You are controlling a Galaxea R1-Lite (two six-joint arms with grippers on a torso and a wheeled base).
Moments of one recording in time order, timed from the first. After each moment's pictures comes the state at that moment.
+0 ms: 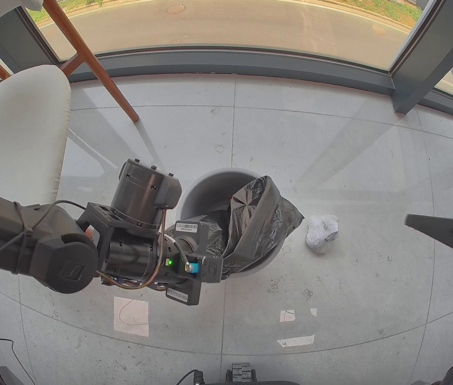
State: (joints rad) left arm -0.66 1.80 -1.00 -0.09 -0.20 1.29; right arm 0.52 1.11 -0.73 0.00 0.06 0.49
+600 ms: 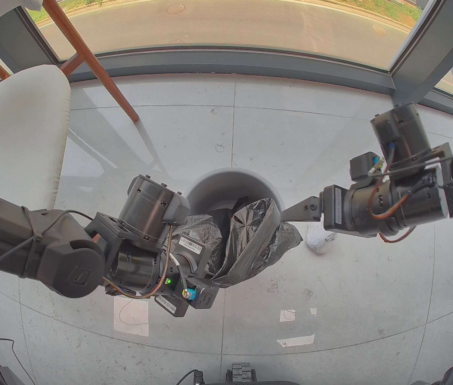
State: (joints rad) left arm -0.67 1.82 -0.99 -0.02 -0.13 1.49; right arm 0.63 1.74 -1.29 0.30 0.06 0.55
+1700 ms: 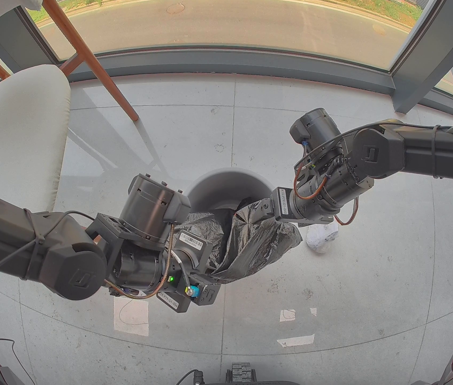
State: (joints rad) left arm -0.67 1.82 -0.98 -0.07 -0.09 1.49; right arm 0.59 2.15 -1.80 0.62 0.03 0.45
